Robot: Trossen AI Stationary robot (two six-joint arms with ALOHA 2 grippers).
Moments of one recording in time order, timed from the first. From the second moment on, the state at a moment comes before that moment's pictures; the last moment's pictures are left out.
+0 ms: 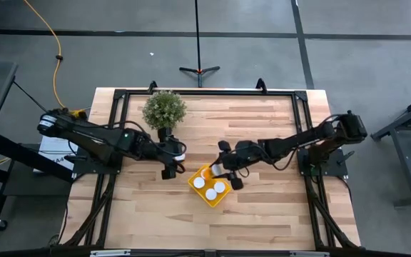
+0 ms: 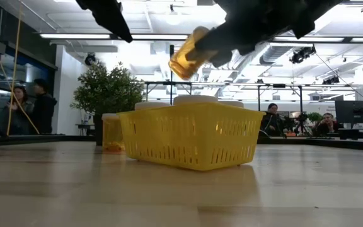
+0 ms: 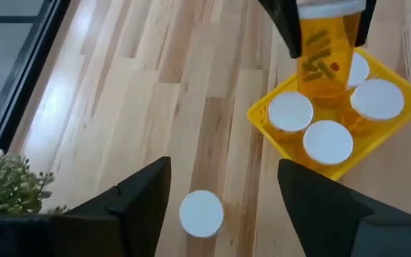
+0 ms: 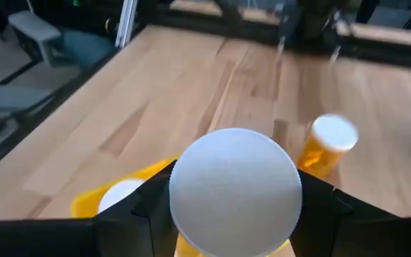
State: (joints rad) left arm -0.26 1.30 1.15 -0.76 -0.41 -0.22; right arm 0.13 1.56 0.83 0.31 -0.14 -0.08
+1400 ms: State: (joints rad) left arm -0.26 1.27 1.15 -0.86 -0.46 -0.22; right arm 0.17 1.67 1.02 0.02 -0.12 -0.14
